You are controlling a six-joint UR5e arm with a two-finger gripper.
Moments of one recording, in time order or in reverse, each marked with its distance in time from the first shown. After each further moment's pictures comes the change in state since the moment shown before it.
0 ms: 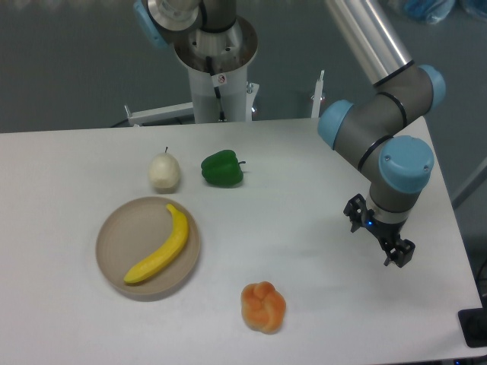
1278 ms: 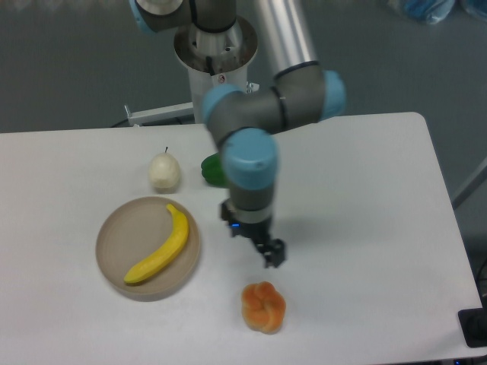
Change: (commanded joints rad) arm -0.433 0.152 -0.161 0.011 -0.008 -0.580
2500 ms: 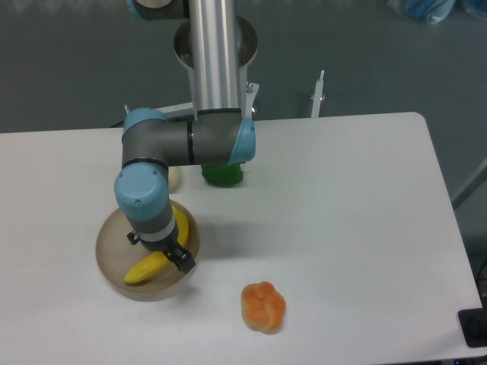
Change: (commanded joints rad) arm -0.173 -0.115 -0.025 0.038 0.002 -0.244
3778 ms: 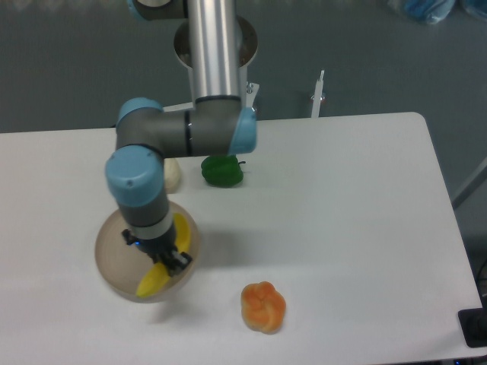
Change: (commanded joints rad) arm 0.132 0.078 0.150 -0.073 0.006 -0.028
